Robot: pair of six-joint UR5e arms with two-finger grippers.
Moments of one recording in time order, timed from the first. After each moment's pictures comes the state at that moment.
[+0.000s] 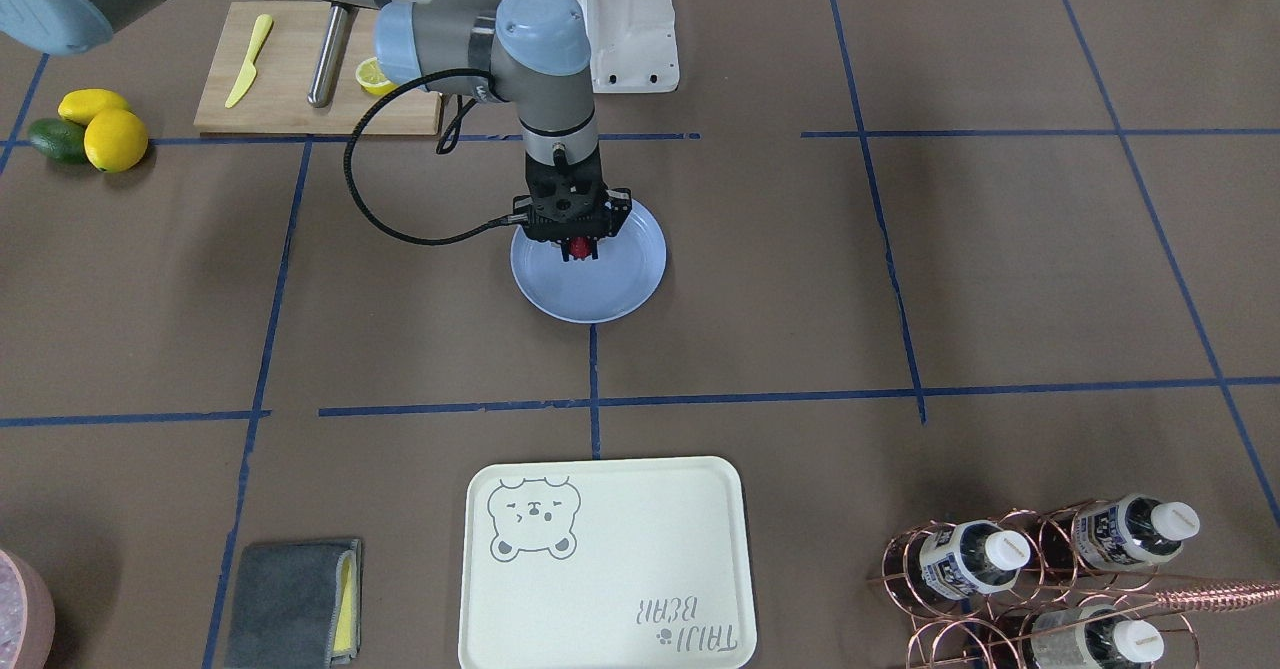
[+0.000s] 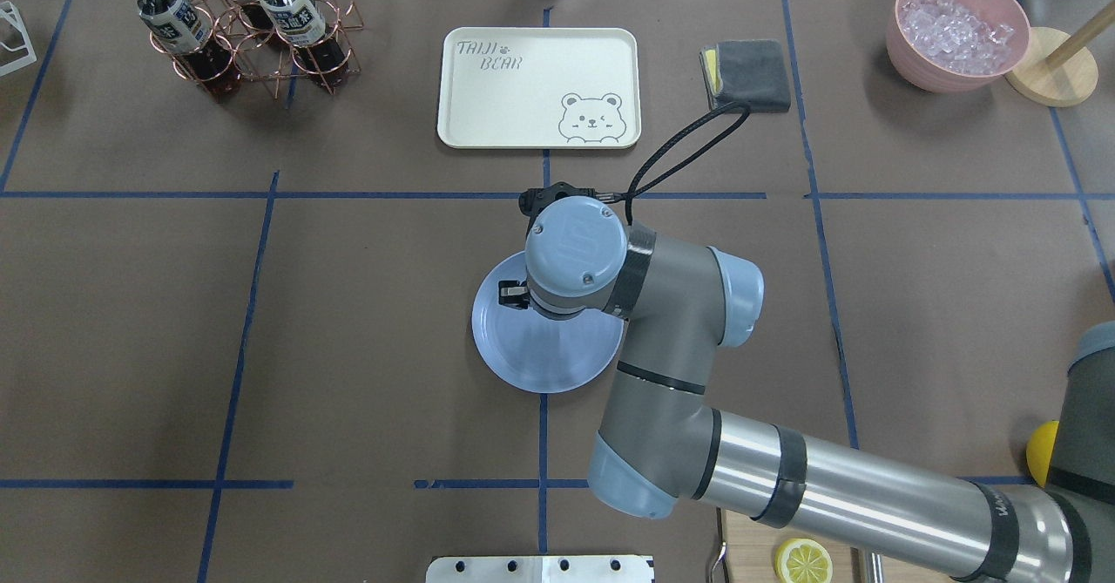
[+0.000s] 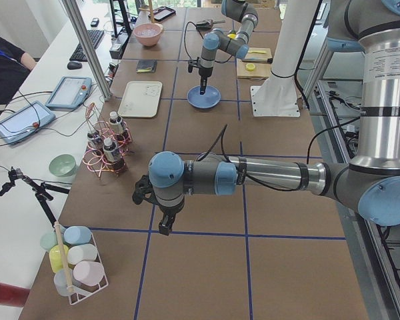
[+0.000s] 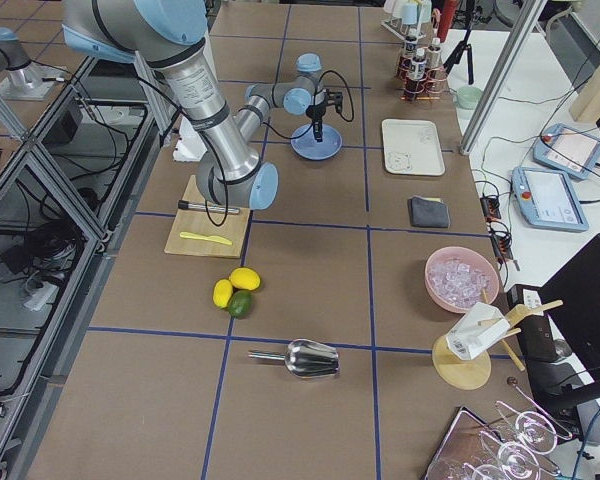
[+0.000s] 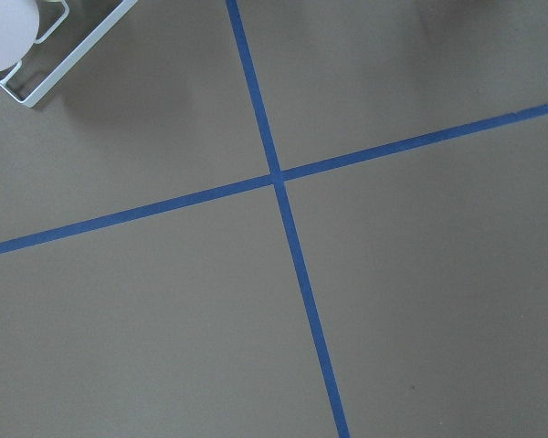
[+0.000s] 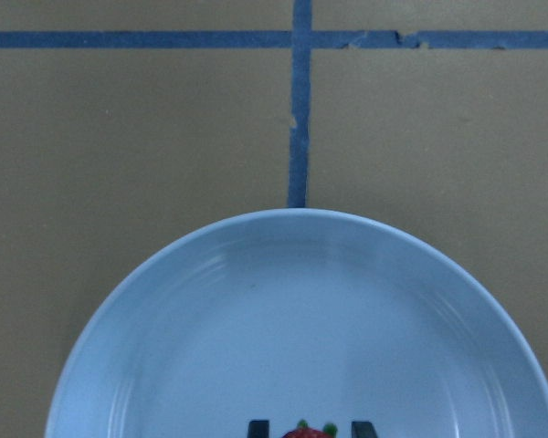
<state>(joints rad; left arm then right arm) -1.64 -1.53 -1.70 -1.50 -2.41 0.29 0.41 -0.80 1.54 -1.49 1.70 1.27</state>
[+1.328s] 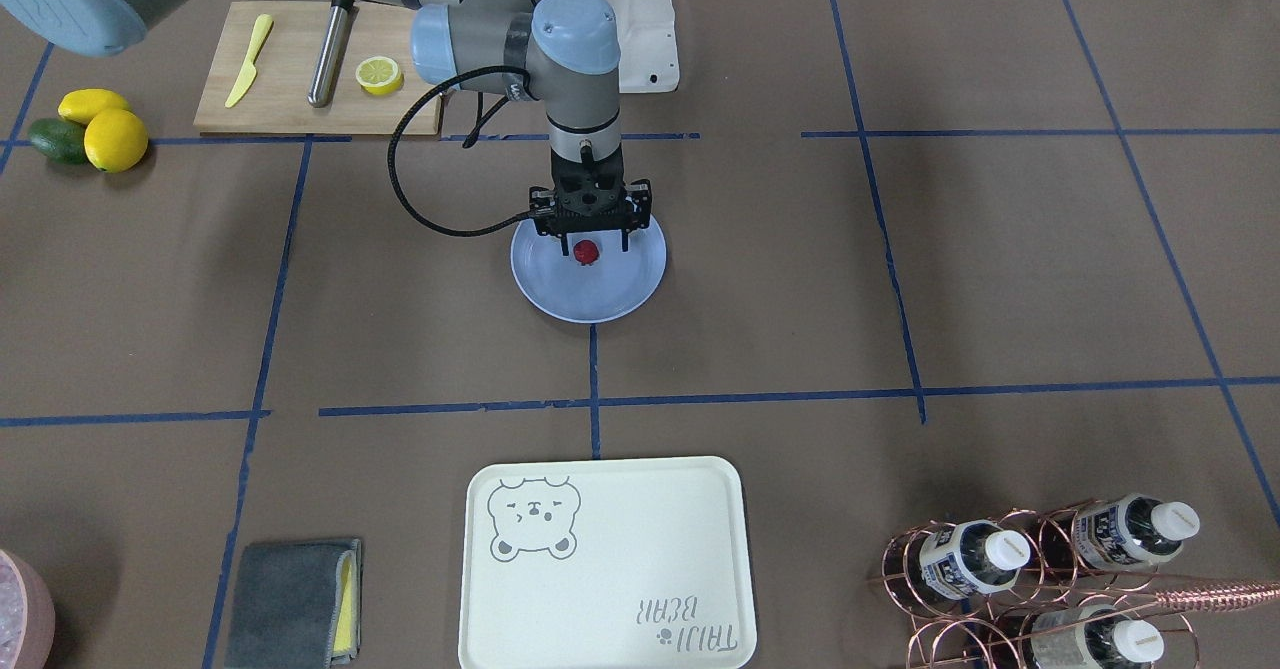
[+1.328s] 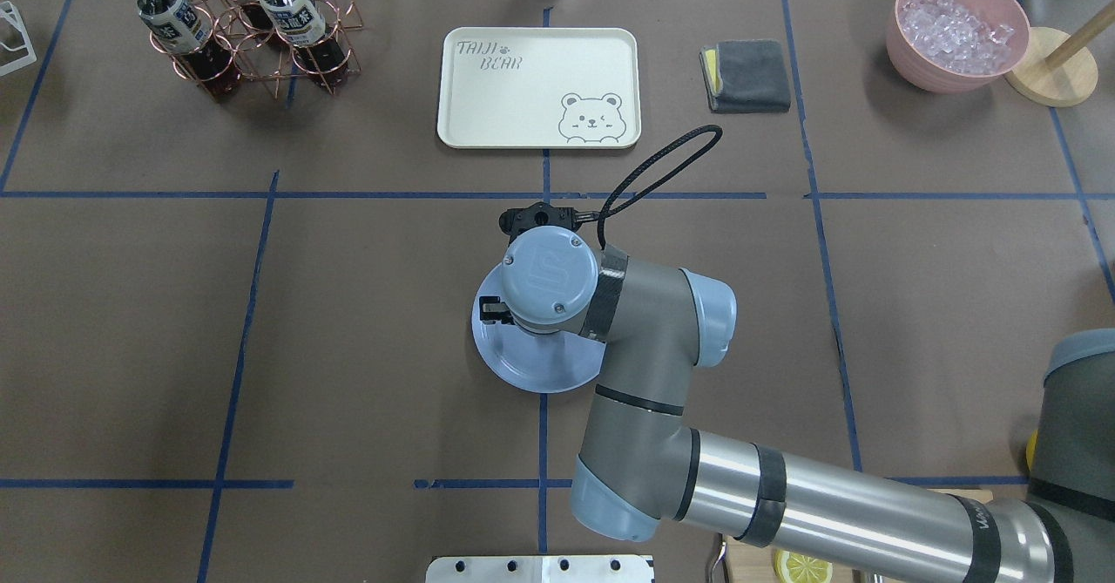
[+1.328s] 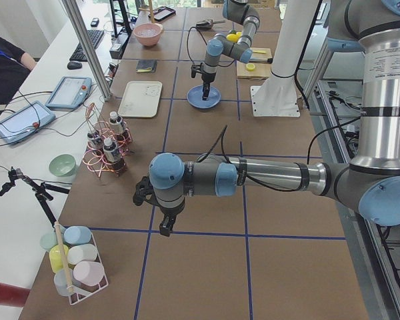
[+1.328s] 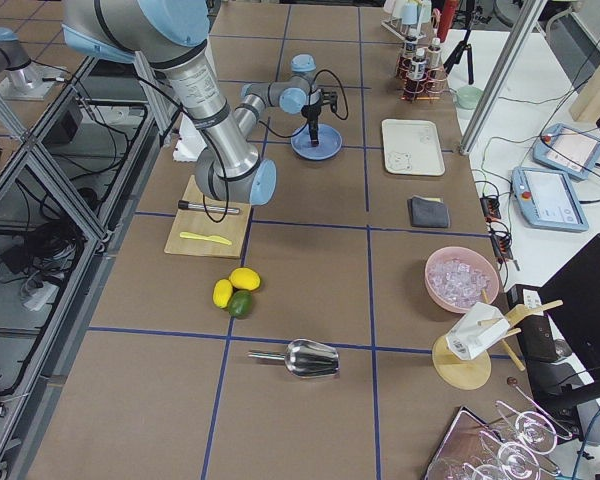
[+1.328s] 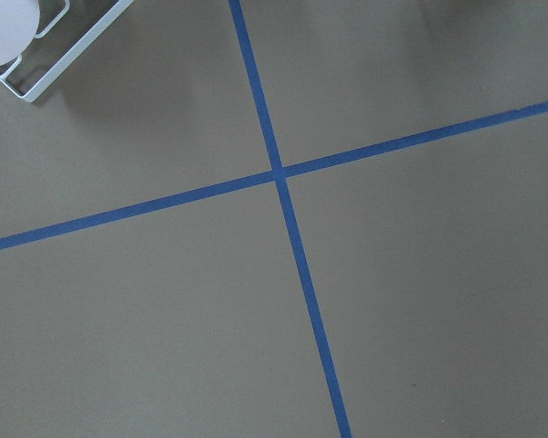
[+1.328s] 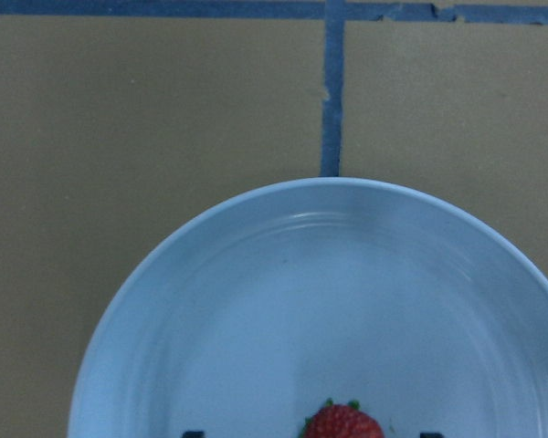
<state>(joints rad) -1.64 -1.53 -1.69 -1.50 -2.41 0.29 0.39 -0.79 1.55 -1.51 1.68 1.27</state>
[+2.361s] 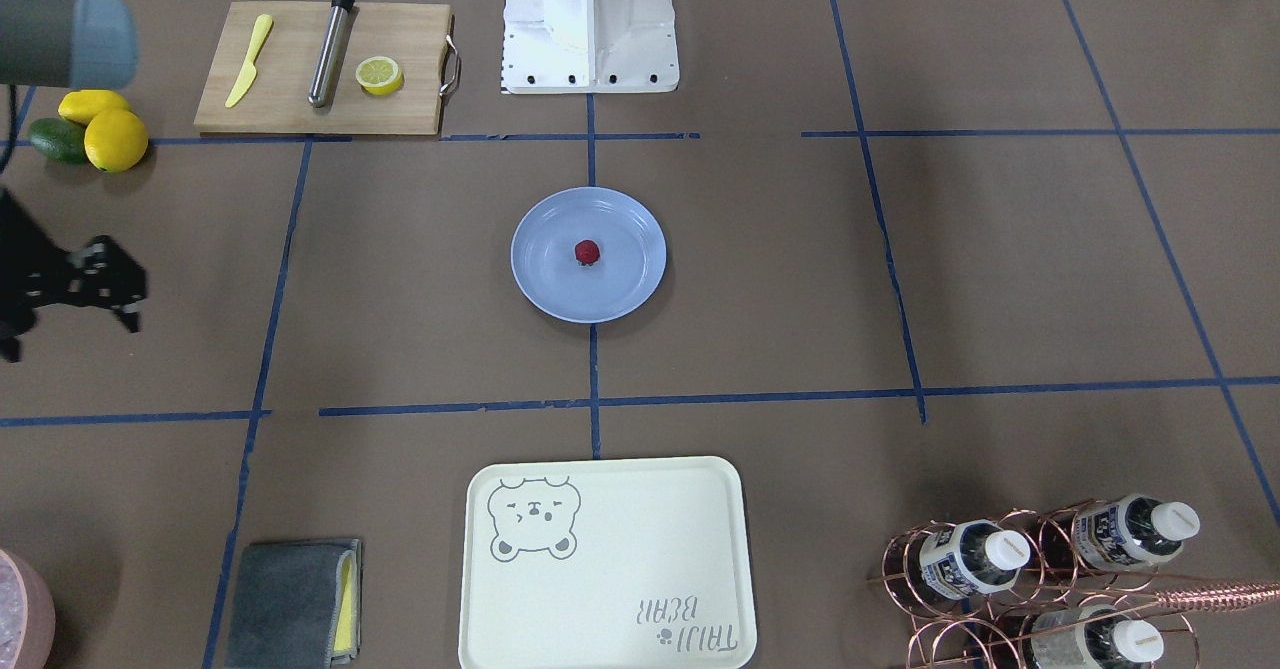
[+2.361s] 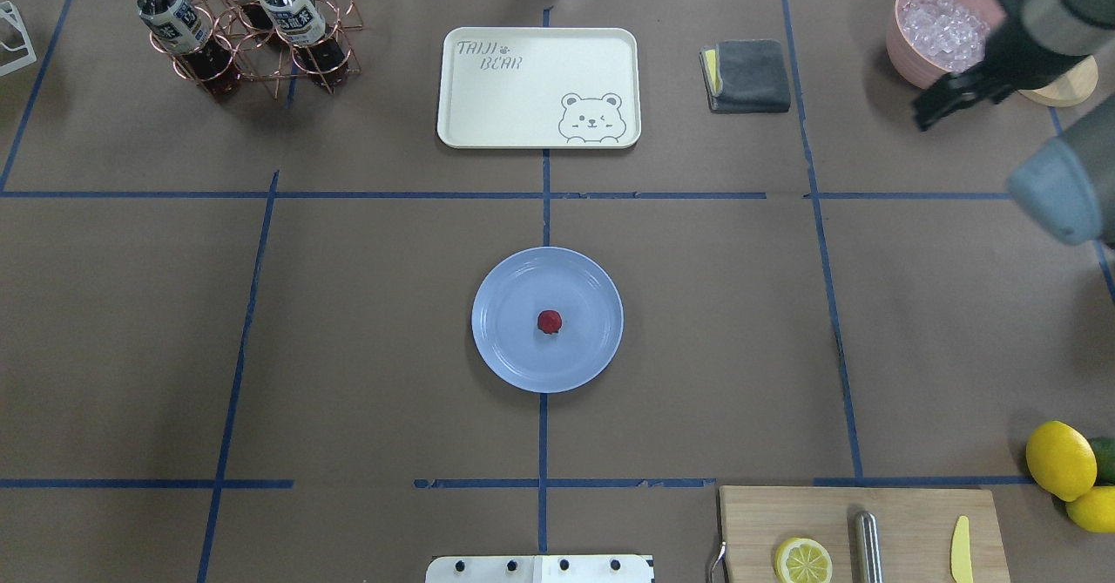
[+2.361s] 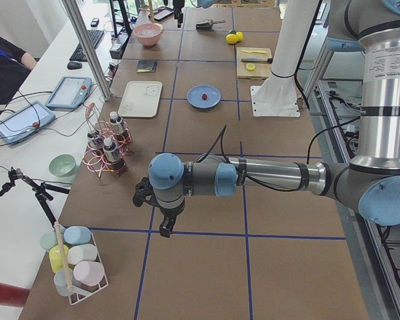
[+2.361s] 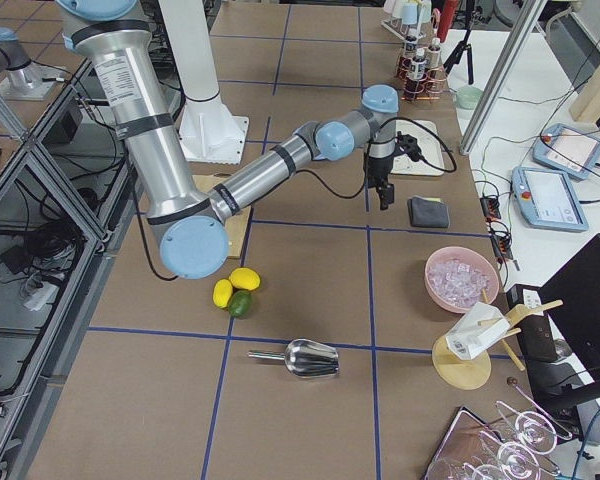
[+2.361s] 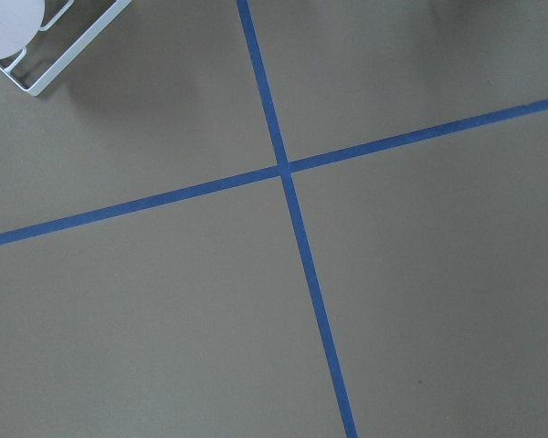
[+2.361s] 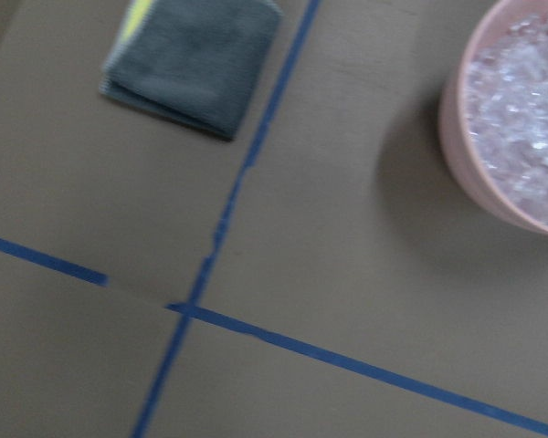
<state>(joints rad) -1.64 -1.53 -1.69 -1.50 -2.39 0.29 1.20 -1.31 1.82 -1.64 2.11 0.23</state>
